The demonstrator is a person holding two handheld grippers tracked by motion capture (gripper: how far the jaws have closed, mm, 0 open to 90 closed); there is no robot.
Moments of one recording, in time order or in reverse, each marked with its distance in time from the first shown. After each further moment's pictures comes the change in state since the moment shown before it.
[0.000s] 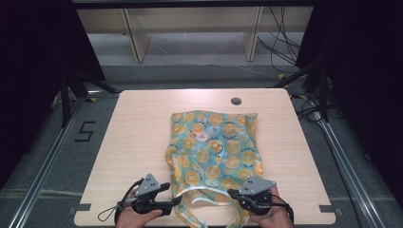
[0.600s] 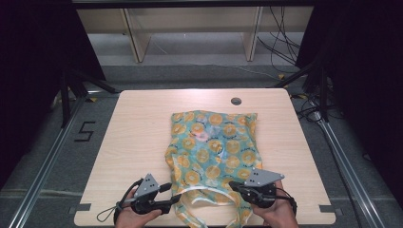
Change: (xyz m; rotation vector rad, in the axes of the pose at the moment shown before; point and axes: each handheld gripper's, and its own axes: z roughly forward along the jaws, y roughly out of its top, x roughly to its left) left arm 0.001 0.001 -0.003 -0.002 -0.006 0.050; right arm -0.013 0.013 -0.011 -0.082 0.013 0.021
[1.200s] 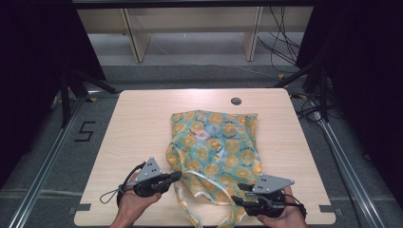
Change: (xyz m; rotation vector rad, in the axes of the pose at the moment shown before) left arm 0.014 0.050 0.002 -0.098 -0.027 0.069; right arm 0.007 -0.008 -0.025 0.013 0.039 0.028
